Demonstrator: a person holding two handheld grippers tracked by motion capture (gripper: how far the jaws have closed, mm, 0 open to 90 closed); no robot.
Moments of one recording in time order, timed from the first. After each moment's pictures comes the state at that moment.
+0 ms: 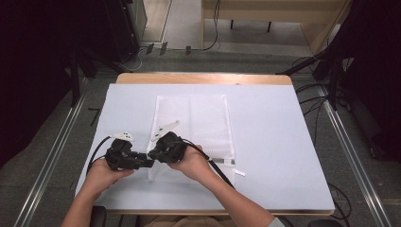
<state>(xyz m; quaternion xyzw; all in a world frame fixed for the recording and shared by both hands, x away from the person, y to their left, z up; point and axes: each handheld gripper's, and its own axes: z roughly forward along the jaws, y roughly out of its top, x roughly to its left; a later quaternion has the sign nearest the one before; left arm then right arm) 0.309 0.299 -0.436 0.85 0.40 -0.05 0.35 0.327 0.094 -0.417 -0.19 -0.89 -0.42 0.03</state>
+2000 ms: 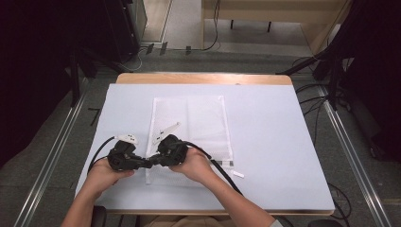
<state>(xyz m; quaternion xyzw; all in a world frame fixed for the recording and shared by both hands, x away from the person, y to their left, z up) 0.307 0.291 -0.435 0.87 0.37 -0.05 0.33 0.327 0.091 -0.429 -0.18 -0.89 -0.41 0.06</state>
